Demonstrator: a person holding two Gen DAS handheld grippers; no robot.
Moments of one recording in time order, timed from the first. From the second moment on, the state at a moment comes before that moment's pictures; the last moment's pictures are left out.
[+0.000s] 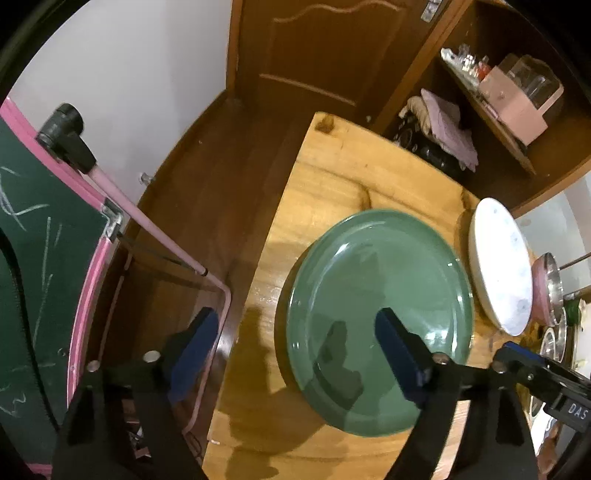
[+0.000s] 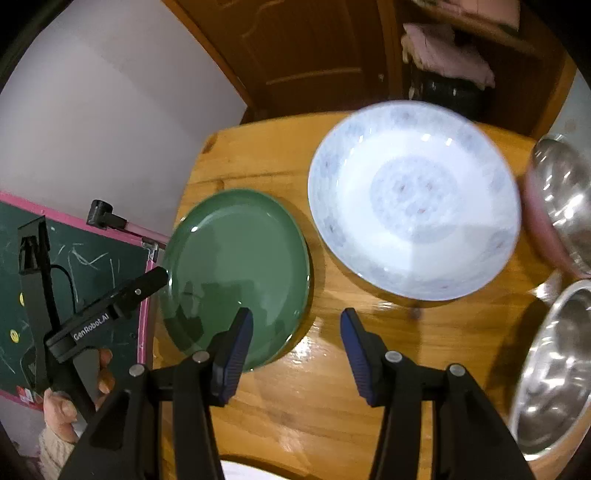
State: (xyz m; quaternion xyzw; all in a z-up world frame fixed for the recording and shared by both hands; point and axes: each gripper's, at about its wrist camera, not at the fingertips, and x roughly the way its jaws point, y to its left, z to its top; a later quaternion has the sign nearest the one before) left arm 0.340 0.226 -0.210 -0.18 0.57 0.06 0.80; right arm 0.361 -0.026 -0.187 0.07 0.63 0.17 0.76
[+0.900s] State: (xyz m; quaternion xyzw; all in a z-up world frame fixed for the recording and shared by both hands) left arm 0.344 0.217 -0.208 -0.14 0.60 0.02 0.79; right arm 0.378 -0.013 -0.221 0.09 0.64 0.17 0.74
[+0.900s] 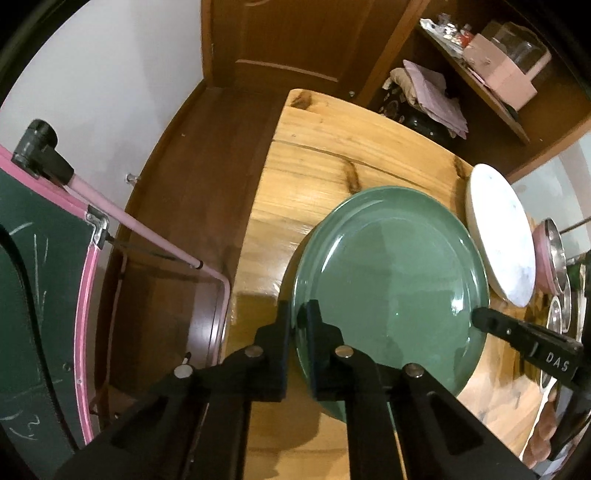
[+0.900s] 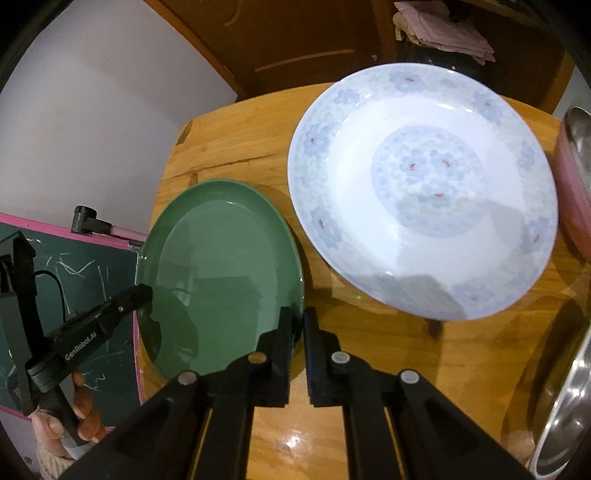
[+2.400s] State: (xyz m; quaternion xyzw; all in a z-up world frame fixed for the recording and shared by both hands) left arm 0.114 0.149 -0.070 -0.14 0.54 -0.03 0.83; right arm 0.154 -0.085 -0.093 0.06 0.59 0.19 0.78
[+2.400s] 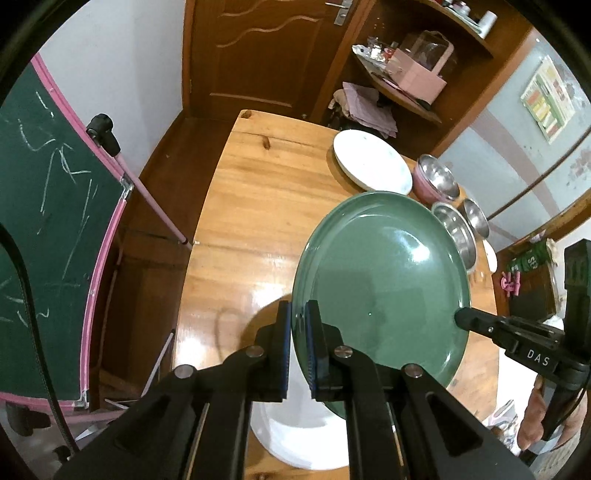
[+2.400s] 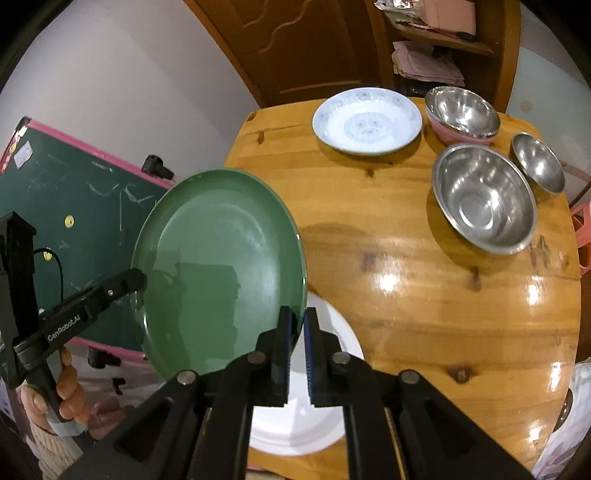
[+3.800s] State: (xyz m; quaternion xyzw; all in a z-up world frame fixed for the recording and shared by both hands) left arm 0.074 0.128 -0.210 -0.12 0.62 -0.01 0.78; right arm 0.085 -0.083 -0.212 0.03 0.67 0.15 0.73
